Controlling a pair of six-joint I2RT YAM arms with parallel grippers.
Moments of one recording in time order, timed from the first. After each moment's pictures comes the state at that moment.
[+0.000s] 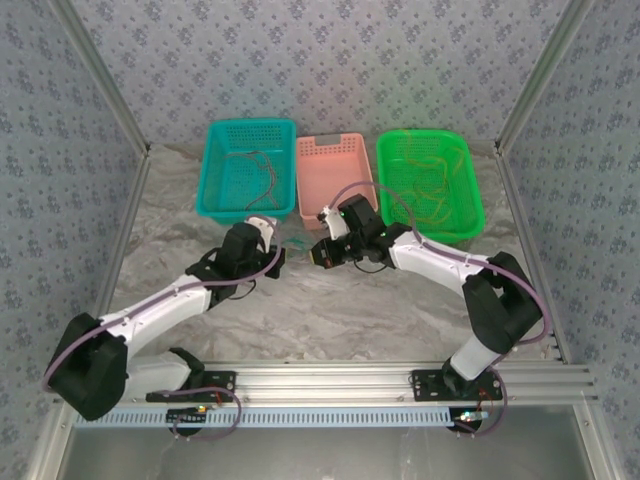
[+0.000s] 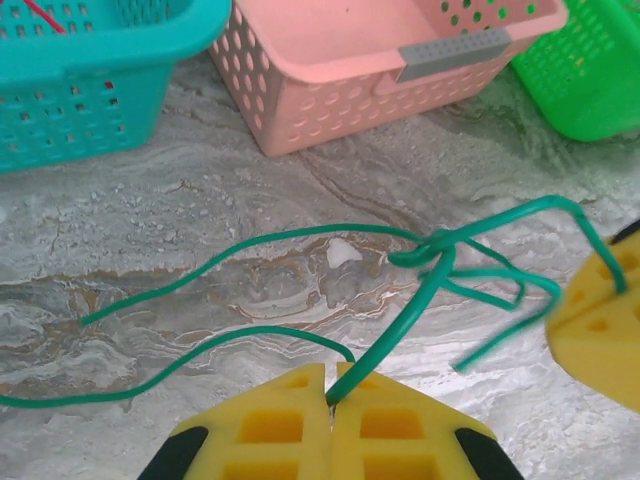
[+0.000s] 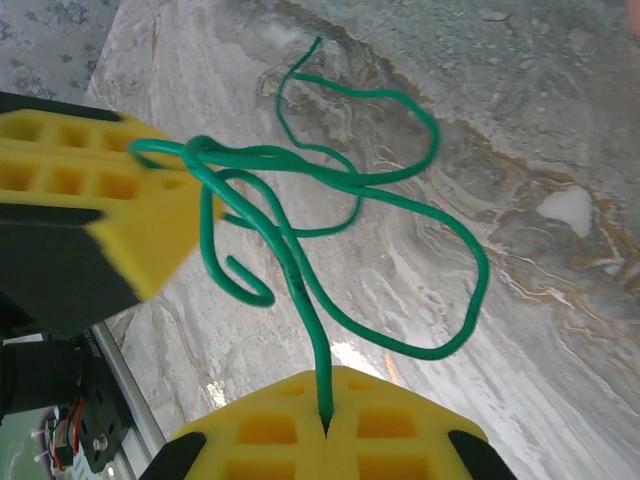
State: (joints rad) left arm -0.62 1.18 0.64 -0.10 0.03 -0.35; right arm 0.68 1.61 1.05 -0.26 -0.48 0.39
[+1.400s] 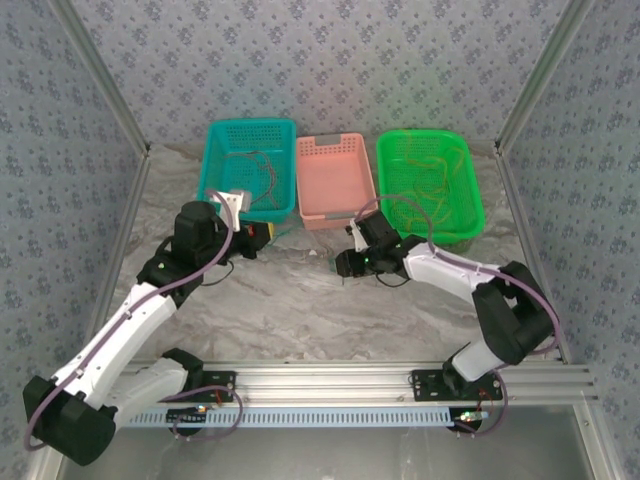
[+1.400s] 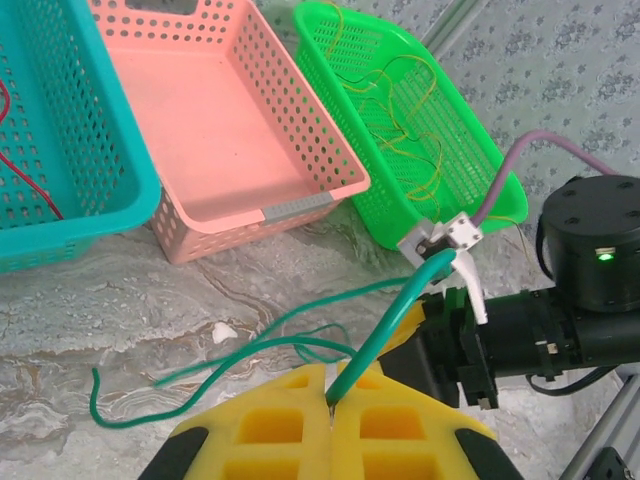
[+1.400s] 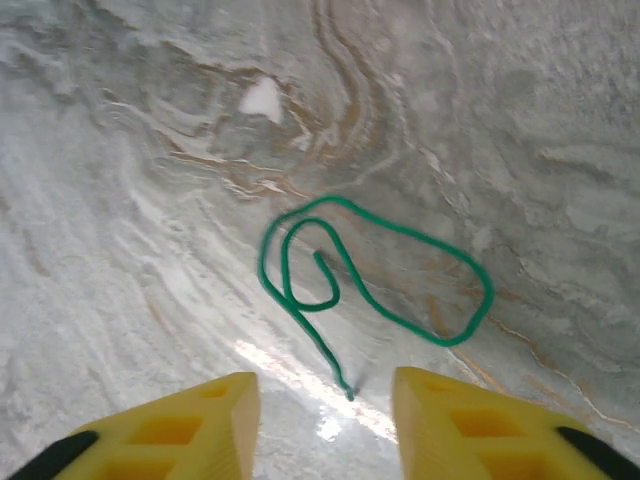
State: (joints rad) left arm -0.47 0.95 0.84 -0.32 0.33 -0.44; right arm 0.63 1.51 0.88 -0.32 -0.22 0.40
